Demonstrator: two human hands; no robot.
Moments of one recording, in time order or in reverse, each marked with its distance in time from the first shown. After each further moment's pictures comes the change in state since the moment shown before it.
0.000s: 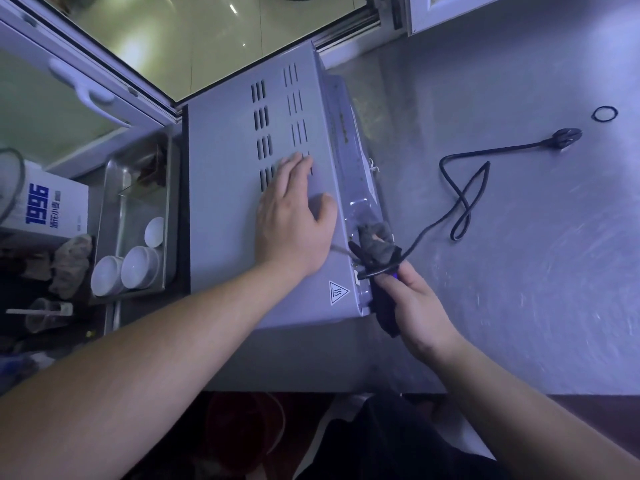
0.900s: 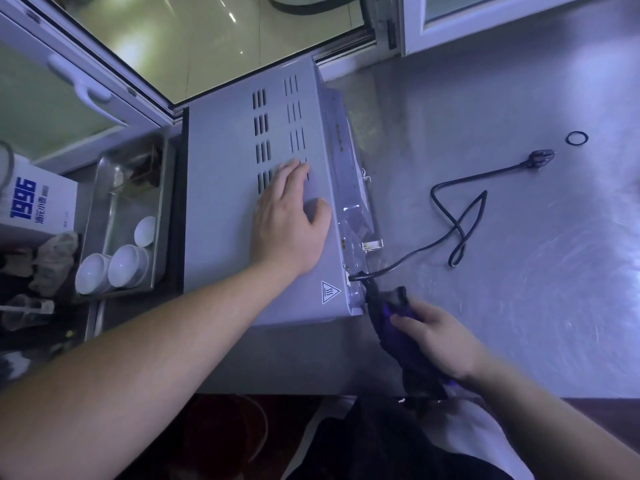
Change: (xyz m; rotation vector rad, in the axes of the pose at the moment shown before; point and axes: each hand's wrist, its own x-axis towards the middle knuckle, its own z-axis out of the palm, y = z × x) left_hand -0.001 0.000 -0.002 -0.005 0.000 0.001; right_hand -0.028 0.000 -0.055 -0.560 -0.056 0.182
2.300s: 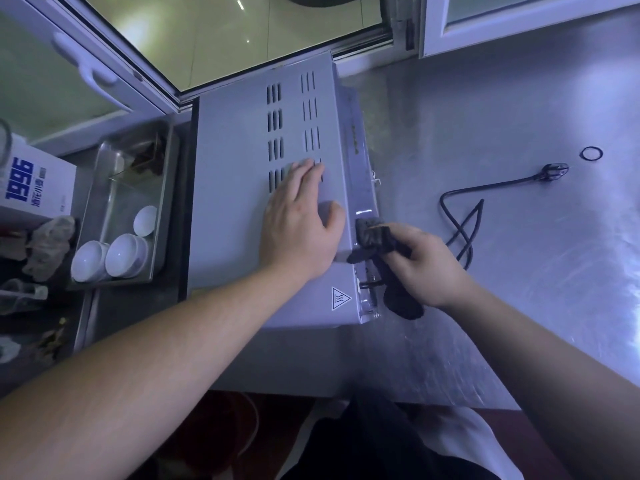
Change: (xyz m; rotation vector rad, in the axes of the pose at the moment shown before) left_hand -0.001 0.001 0.001 0.018 0.010 0.002; right_hand 0.077 -0.063 -0.017 -0.394 0.174 -0.540
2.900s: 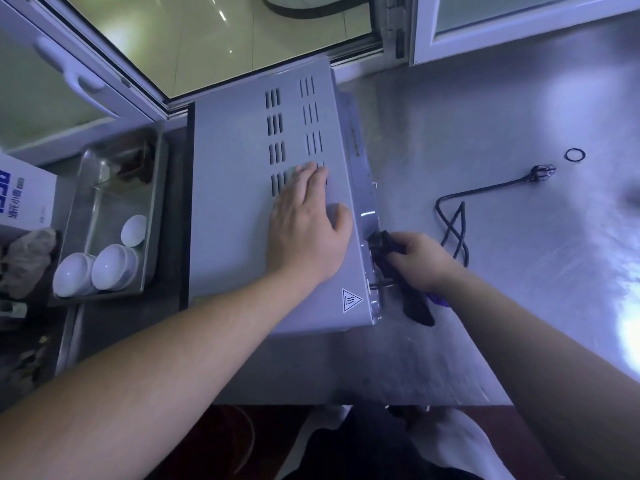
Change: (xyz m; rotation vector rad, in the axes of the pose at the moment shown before) left_hand -0.002 -0.002 0.003 -0.021 -0.005 -0.010; right_hand 0.025 0.033 0.015 -0.039 -0.076 0.331
